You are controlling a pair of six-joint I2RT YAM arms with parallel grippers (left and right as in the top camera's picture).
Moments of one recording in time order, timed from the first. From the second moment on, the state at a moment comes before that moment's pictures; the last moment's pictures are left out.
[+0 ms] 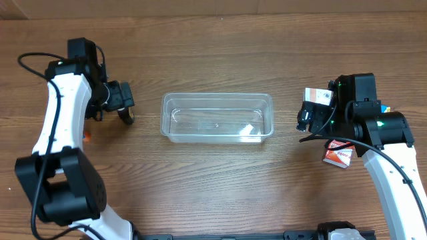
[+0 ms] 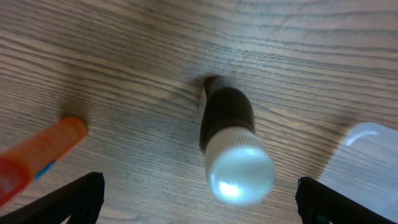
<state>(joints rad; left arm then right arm) 0.17 1.85 1.51 -1.10 0.00 -0.15 0.07 1.24 1.17 -1.05 -0.04 0.30</state>
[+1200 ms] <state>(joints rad) -0.03 1.88 1.85 -1.25 0.05 -0.21 0.07 1.26 1.17 -1.06 -0.04 0.30</state>
